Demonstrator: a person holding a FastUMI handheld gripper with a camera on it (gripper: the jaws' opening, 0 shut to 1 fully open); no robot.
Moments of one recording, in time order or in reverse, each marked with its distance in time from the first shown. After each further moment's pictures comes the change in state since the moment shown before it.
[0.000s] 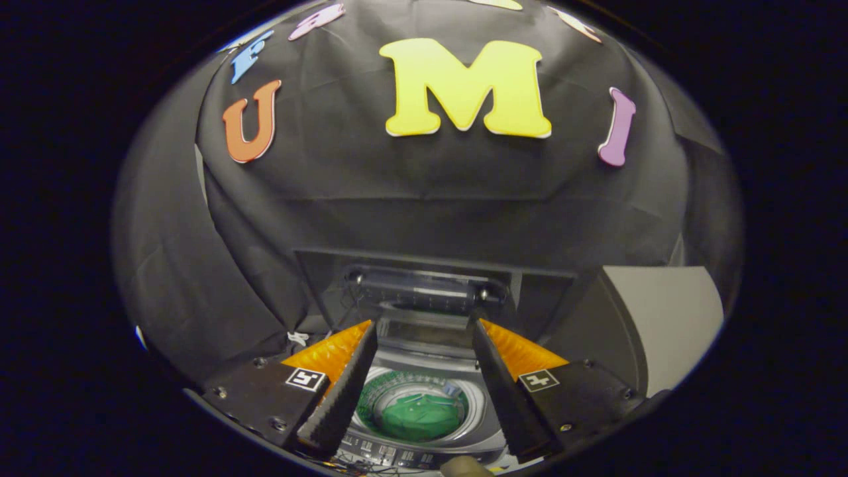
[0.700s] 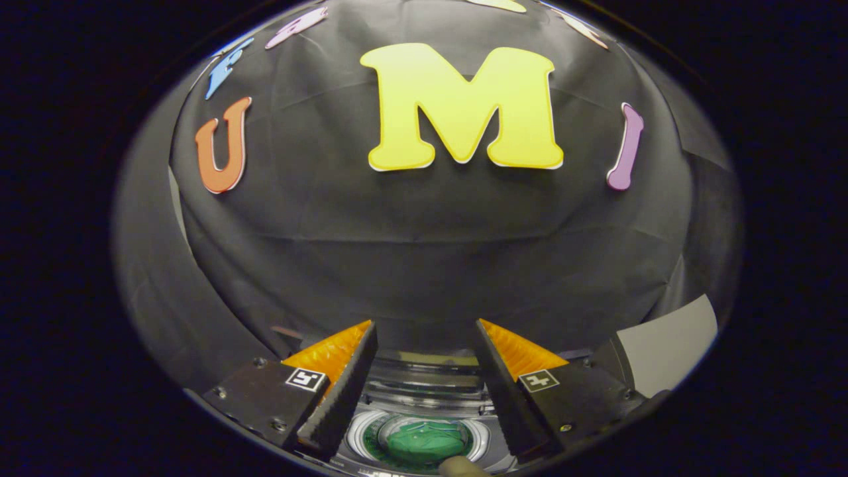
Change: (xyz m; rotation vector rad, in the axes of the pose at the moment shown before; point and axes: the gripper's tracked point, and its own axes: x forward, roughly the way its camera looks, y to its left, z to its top) arm 0.065 0.009 0.076 0.046 -0.019 -0.051
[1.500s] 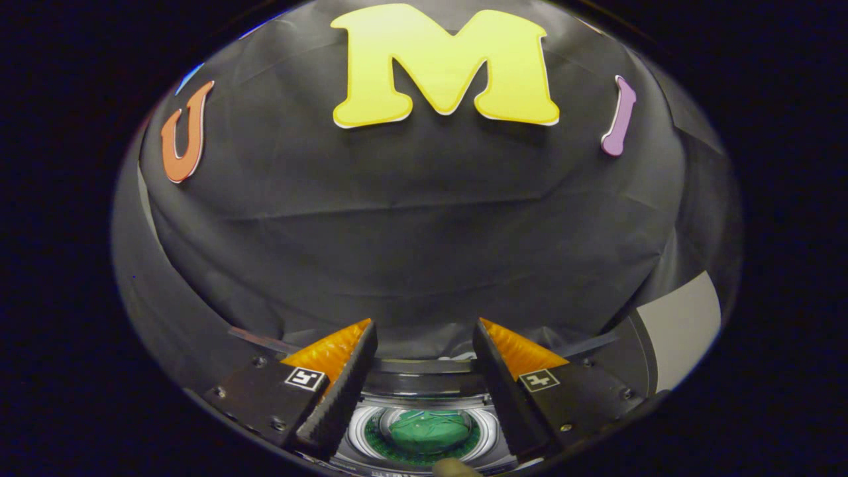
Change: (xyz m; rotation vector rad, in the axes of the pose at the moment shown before) arm 0.039 -0.008 -0.030 0.051 0.126 -0.101
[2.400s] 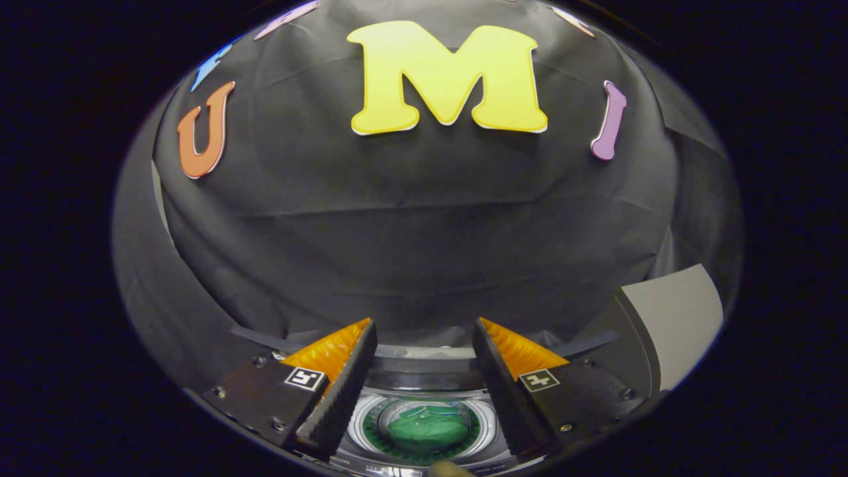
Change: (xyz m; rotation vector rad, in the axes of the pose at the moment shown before) arm -0.039 -0.001 -0.032 -0.012 -0.057 0.028
